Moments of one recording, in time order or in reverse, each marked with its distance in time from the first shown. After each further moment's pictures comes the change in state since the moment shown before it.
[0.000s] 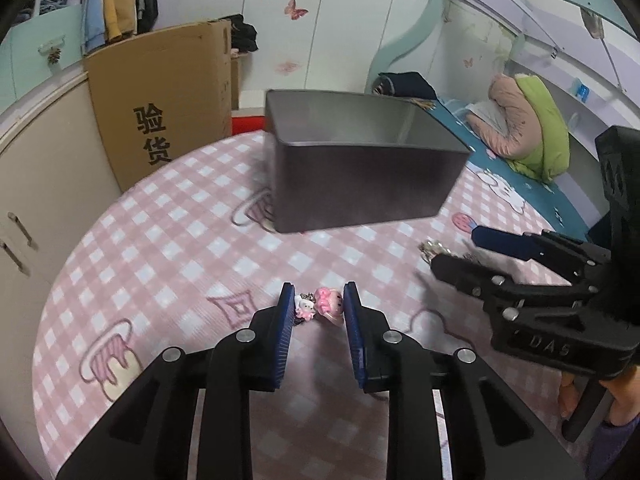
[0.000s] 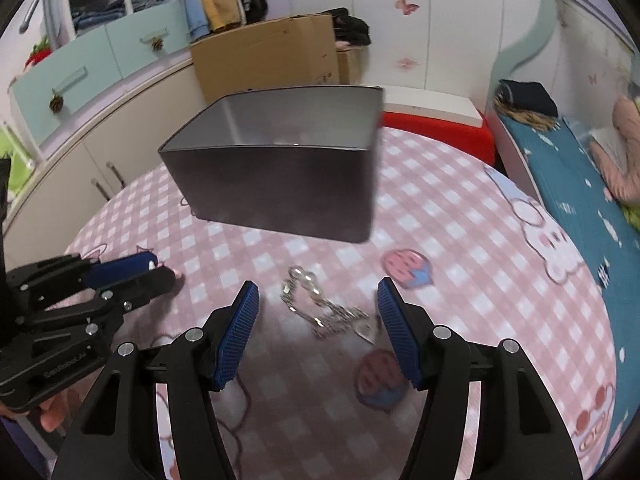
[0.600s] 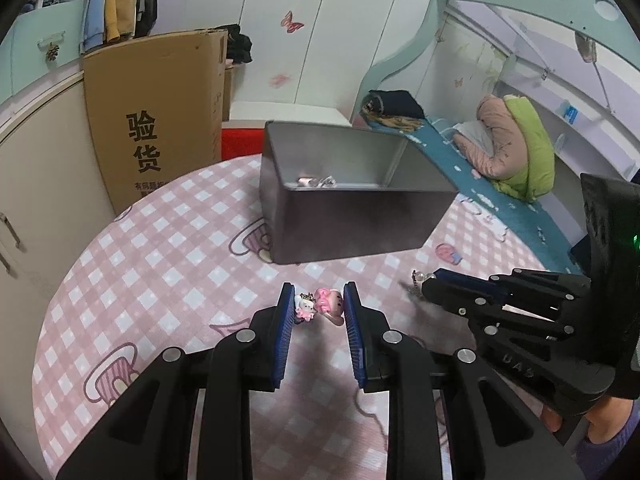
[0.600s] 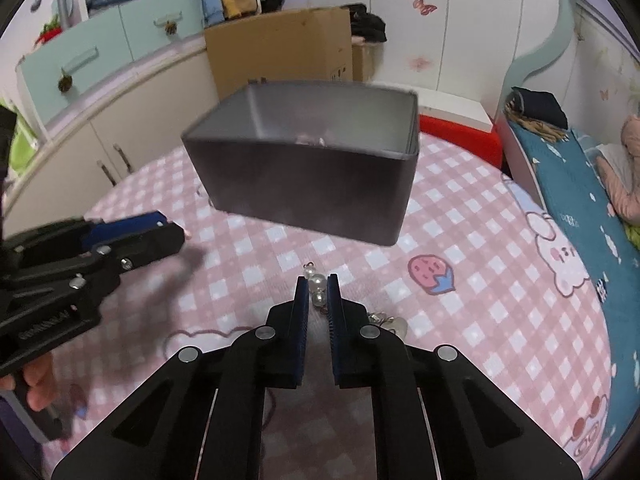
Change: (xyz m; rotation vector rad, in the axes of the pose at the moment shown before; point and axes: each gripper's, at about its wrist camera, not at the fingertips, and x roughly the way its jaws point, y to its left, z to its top) left arm -0.015 0.006 0.016 -0.027 -0.047 -0.080; right arm -0.018 0.014 0.005 -0.028 -0.002 0.013
